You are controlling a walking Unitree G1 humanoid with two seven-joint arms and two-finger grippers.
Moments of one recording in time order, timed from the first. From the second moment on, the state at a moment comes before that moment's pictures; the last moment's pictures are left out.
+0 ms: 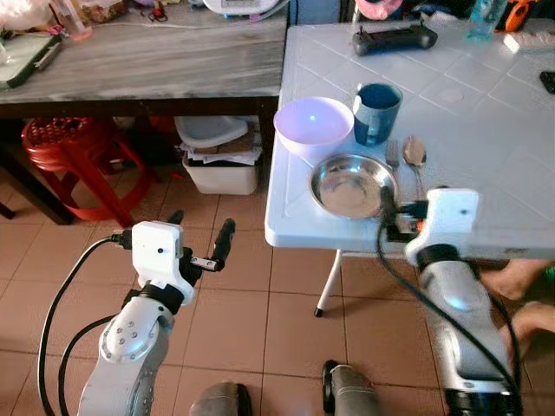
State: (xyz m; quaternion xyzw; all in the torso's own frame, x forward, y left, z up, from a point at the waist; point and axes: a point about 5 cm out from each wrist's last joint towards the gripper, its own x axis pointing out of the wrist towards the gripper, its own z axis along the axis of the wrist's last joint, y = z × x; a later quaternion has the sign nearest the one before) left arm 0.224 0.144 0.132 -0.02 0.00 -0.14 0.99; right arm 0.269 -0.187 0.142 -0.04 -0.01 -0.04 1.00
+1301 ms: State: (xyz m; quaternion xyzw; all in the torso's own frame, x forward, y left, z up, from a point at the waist) left arm 0.223 0.145 0.133 -0.01 0.01 -0.14 0.99; right arm 0.278 -0.171 0.143 0.06 0.03 0.03 1.00
